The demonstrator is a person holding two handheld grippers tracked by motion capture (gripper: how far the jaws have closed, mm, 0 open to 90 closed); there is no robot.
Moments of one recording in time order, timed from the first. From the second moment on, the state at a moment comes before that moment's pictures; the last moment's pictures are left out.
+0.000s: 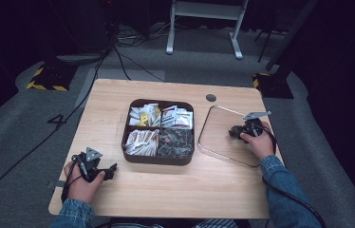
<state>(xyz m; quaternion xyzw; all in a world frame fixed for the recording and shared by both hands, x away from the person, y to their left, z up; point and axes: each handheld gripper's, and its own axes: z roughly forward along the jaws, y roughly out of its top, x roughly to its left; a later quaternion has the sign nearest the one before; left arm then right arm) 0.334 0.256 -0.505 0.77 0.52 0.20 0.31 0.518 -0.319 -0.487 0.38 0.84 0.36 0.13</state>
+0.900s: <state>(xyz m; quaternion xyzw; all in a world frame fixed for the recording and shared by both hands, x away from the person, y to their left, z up) 0.333 0.250 -0.504 0.77 0.52 0.20 0.32 0.487 -0.321 -0.462 0.38 0.79 0.45 0.16</state>
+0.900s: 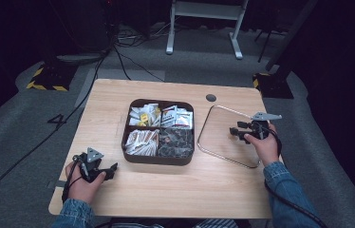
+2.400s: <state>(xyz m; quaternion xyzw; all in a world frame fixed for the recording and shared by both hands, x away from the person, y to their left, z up) 0.369 0.181 -0.434 0.78 0.46 0.22 0.36 0.407 -0.331 -0.469 0.37 0.78 0.48 0.17</state>
